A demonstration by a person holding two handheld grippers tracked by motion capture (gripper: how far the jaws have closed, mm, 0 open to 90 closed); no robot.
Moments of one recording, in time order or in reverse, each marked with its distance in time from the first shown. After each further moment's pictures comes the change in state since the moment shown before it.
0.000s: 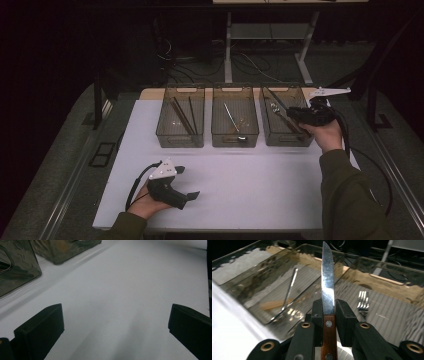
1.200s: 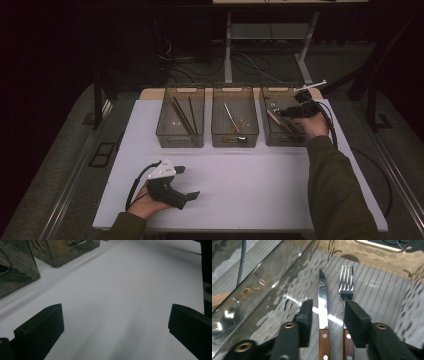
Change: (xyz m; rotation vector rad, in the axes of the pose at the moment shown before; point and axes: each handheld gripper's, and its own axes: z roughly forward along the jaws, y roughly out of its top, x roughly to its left) left arm 0.000 0.001 -0.001 -0.020 -0.014 -0.009; right arm -0.036 0.005 0.069 0.235 -0.115 0.083
